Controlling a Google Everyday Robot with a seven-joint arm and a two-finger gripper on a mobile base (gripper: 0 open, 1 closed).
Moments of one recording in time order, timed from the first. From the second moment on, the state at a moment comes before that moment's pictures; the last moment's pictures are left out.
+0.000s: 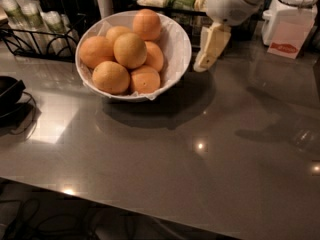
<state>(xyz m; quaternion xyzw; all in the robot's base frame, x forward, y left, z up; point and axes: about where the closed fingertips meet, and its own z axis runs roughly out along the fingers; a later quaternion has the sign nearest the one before) 0.600 -0.092 0.996 -0.71 0.62 -0.03 0.35</state>
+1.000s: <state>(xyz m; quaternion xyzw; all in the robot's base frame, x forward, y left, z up) 0.689 -0.078 0.978 -0.71 0.60 -0.02 0.36</state>
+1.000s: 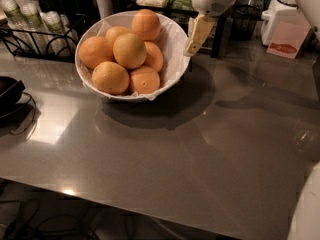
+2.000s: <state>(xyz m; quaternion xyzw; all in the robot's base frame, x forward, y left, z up) 0.712 -0.057 0.981 -0.70 0.59 0.00 0.39</state>
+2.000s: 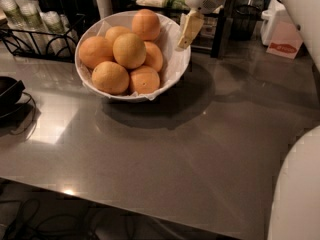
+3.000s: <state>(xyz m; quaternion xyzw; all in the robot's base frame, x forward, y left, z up) 0.697 -0.047 0.985 -0.66 0.61 0.11 0.42</state>
